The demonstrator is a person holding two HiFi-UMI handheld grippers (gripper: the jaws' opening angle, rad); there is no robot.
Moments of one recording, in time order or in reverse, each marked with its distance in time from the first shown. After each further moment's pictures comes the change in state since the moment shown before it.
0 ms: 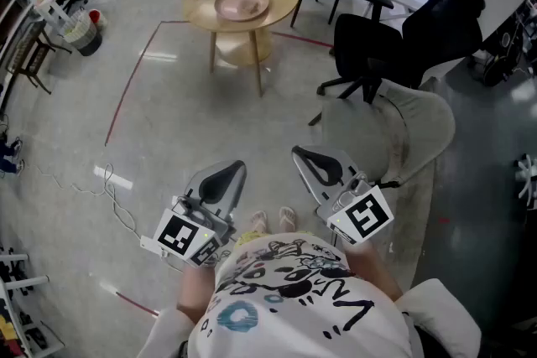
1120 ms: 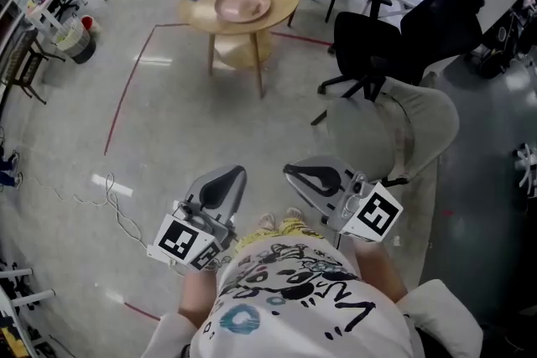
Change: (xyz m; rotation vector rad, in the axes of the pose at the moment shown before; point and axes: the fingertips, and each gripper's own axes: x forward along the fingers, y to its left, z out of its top) left arm -0.021 0.047 -0.007 -0.038 0.004 -0.043; right arm 0.042 0.051 0.014 0.073 -0.111 0.232
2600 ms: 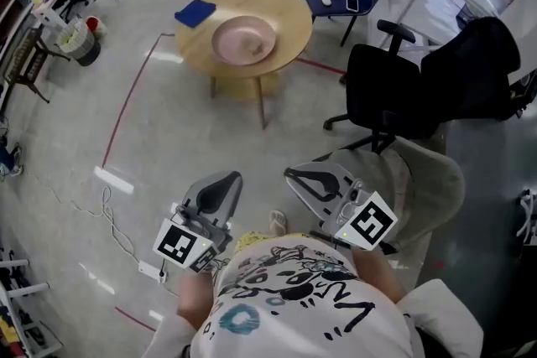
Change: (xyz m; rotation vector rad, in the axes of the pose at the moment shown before) left arm 0.198 0.127 0.038 0.043 0.013 0.104; right arm 0.044 -0.250 -0.008 -0.018 0.036 0.030
